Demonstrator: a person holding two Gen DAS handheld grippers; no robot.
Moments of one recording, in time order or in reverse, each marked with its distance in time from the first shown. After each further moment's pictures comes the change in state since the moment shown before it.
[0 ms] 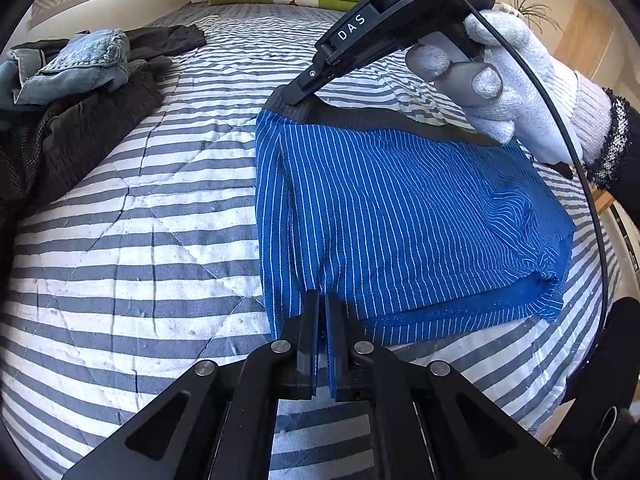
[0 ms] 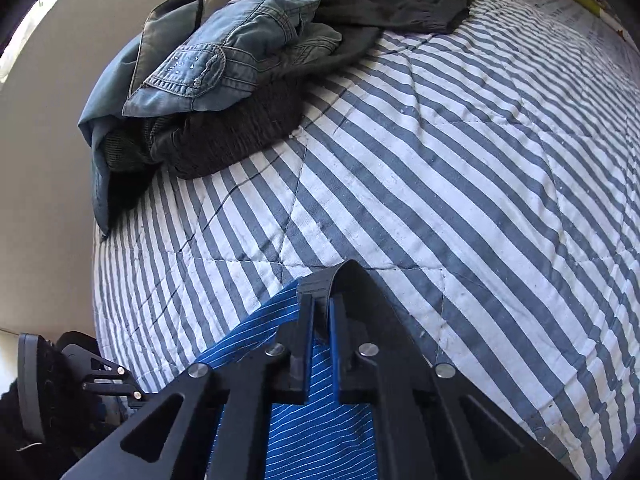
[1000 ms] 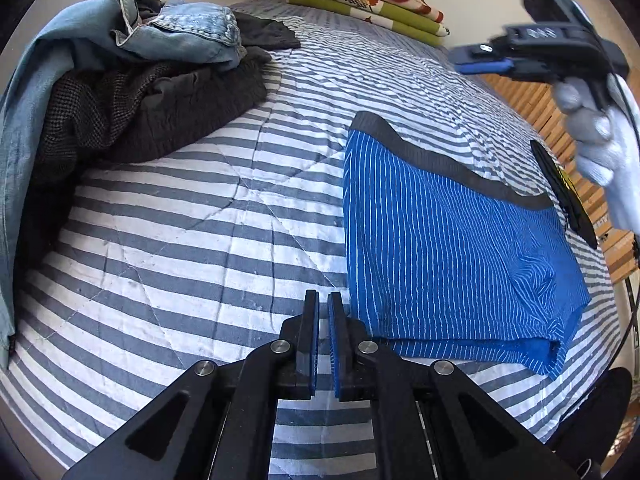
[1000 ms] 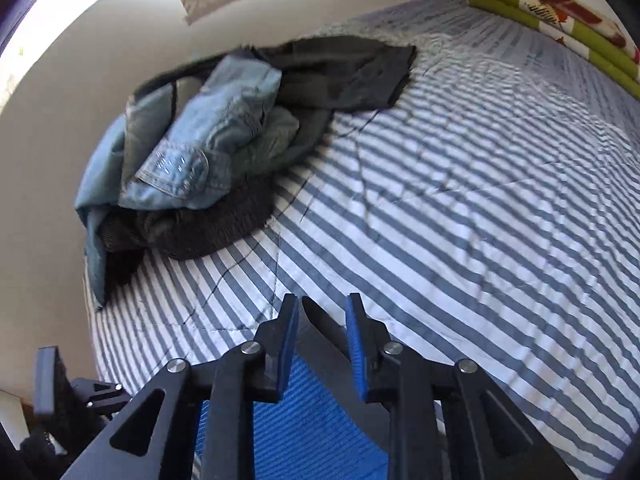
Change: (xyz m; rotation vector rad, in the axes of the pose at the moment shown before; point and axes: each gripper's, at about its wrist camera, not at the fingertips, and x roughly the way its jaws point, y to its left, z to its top) left arm -0.033 0.064 -0.001 -0.230 -0.050 0.072; right arm -0.081 -0.009 0.004 0.145 -0.215 -0.095
